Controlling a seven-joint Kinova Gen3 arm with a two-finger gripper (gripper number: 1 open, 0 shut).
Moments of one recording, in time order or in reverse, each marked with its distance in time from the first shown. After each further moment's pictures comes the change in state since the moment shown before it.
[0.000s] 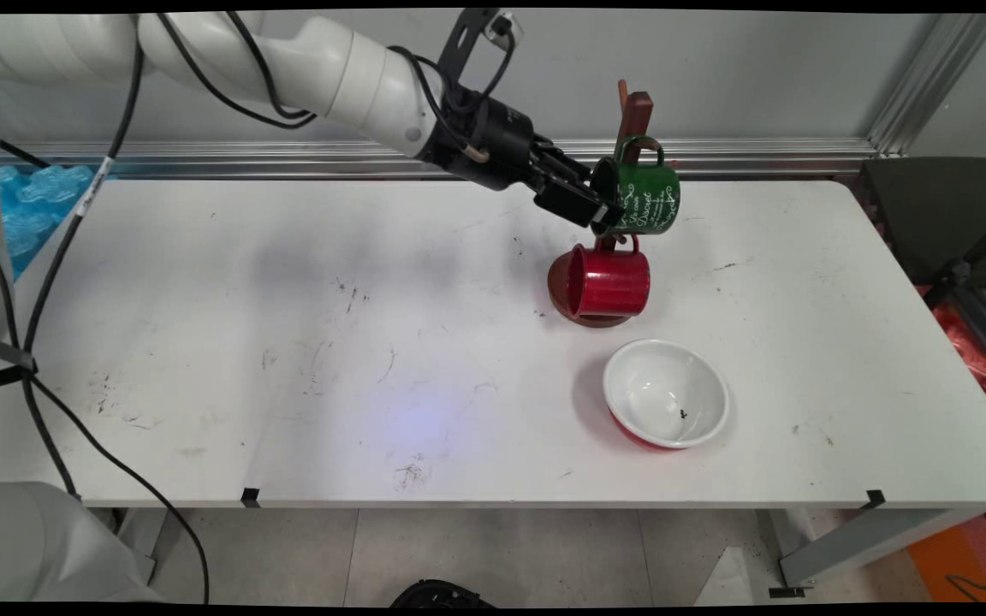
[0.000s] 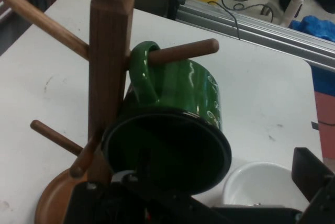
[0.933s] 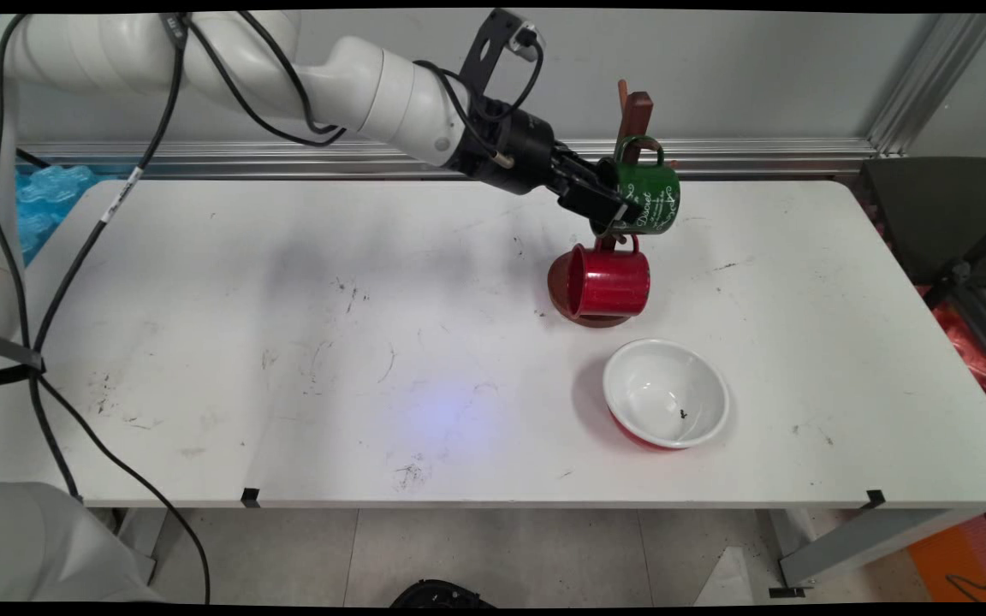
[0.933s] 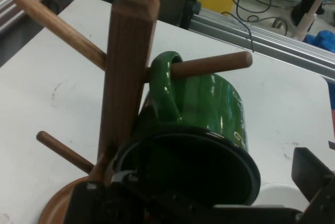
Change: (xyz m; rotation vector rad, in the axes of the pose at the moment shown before) arm -0.002 -0.004 0.026 0.027 0.030 -0.035
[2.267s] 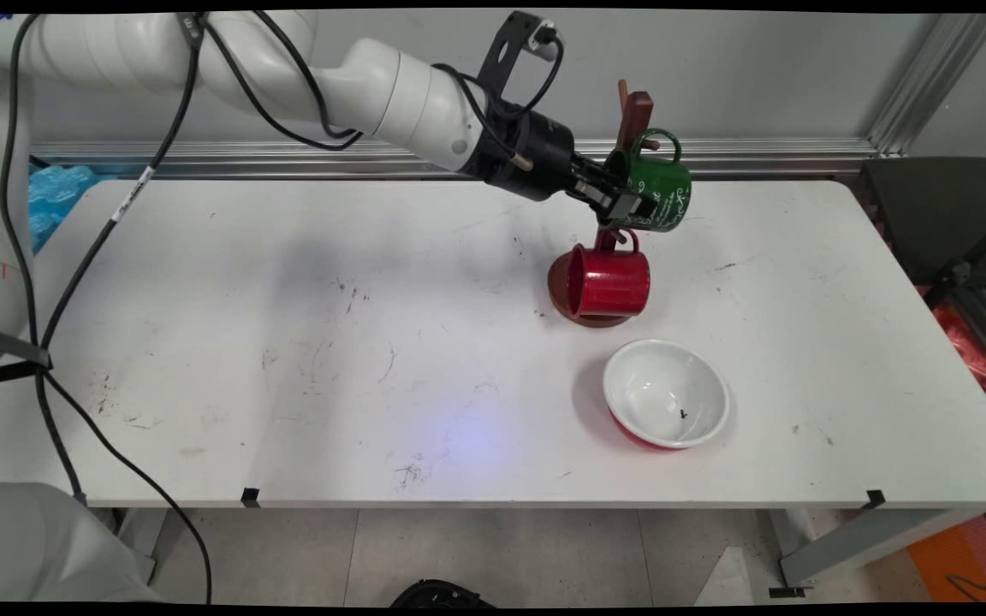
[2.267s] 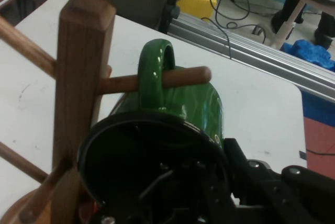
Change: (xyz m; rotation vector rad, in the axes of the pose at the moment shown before) arm 0.006 0.015 0.009 -0.049 0.005 -0.044
